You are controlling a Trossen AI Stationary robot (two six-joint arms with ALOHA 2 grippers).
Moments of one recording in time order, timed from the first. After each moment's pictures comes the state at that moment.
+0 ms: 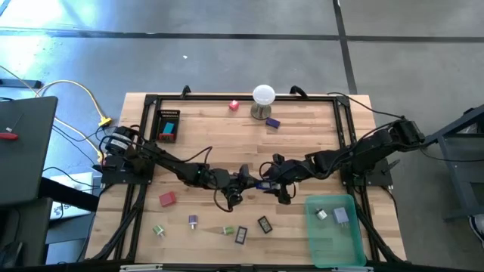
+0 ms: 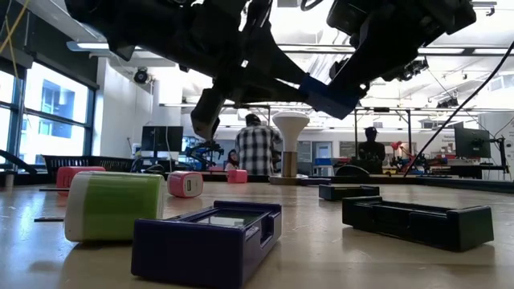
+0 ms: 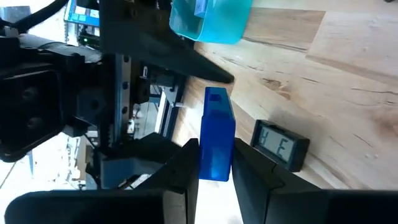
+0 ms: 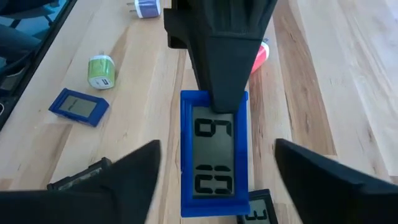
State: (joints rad) left arm -0.26 1.78 0.91 0.60 -0.31 1.22; right arm 0.23 1.44 0.77 0.01 0.06 0.19
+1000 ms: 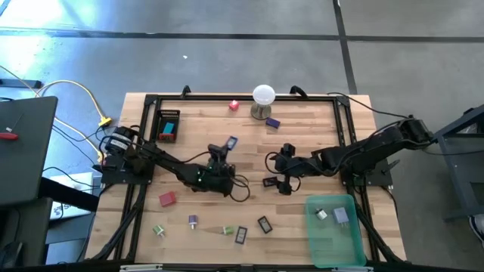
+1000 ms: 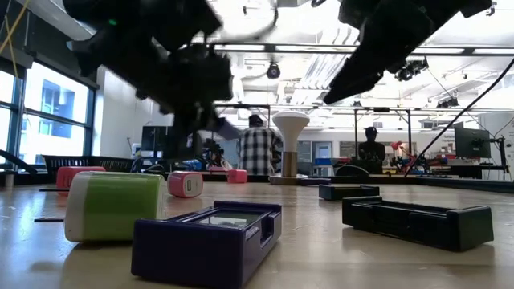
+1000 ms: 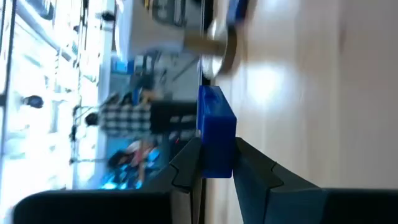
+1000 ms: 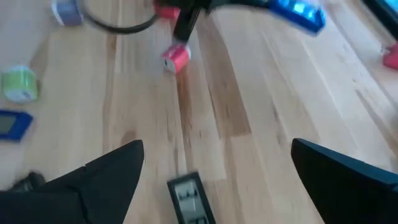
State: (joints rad) left arm -0.27 1.78 0.91 -0.06 -1.29 0.39; right arm 0.24 1.33 0.77 -0.15 0.31 0.24
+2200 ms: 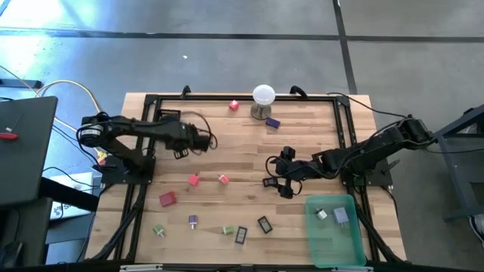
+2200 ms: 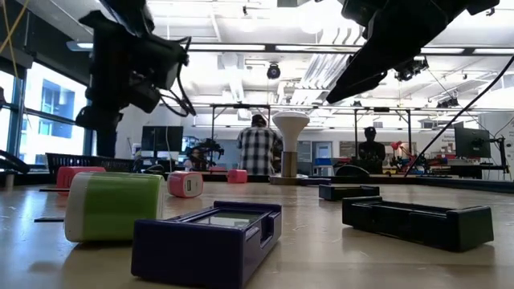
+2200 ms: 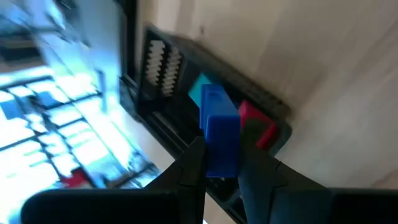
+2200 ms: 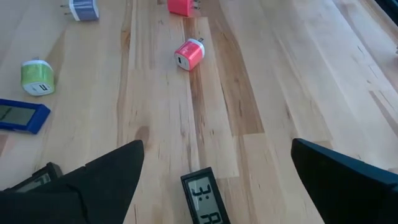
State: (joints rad) left arm 0.20 1.45 0.91 -1.26 -0.69 -0.33; right arm 0.27 1.33 0.77 -0.15 0.31 0.25
